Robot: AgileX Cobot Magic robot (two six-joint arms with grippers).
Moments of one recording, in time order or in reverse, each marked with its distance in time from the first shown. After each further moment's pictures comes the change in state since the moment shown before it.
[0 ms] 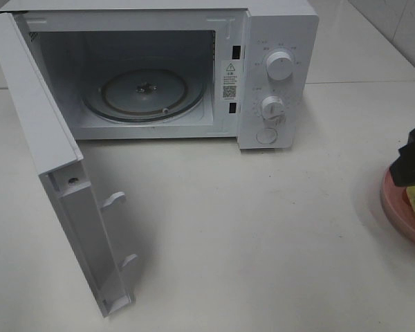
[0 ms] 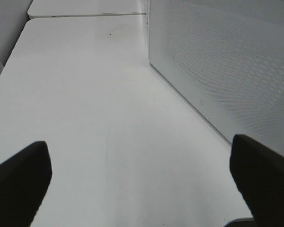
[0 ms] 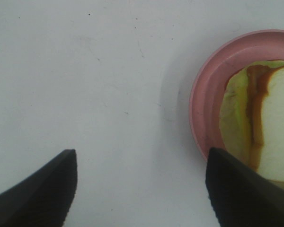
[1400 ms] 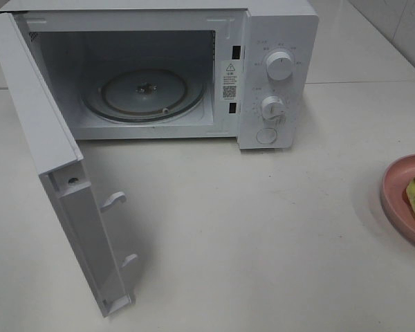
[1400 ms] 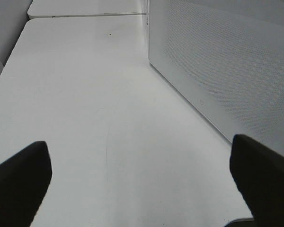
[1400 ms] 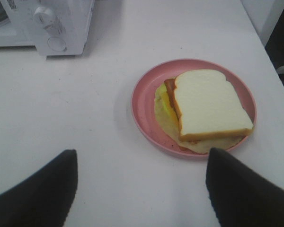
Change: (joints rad) left arm 0.000 0.000 0.000 0.000 0.000 0.000; right arm -0.192 -0.949 0.189 -0.005 0.276 -0.023
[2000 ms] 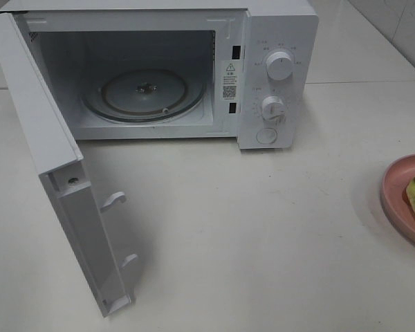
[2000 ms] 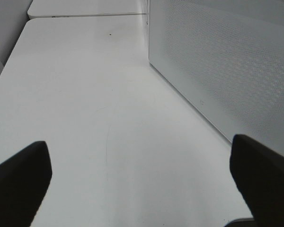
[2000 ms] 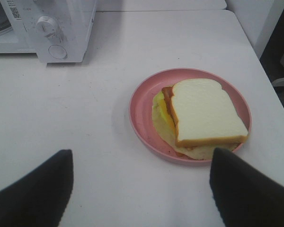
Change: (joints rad) left arm 0.000 0.000 0.000 0.000 0.000 0.000; right arm -0.011 -0.046 0.000 0.007 0.007 -0.037
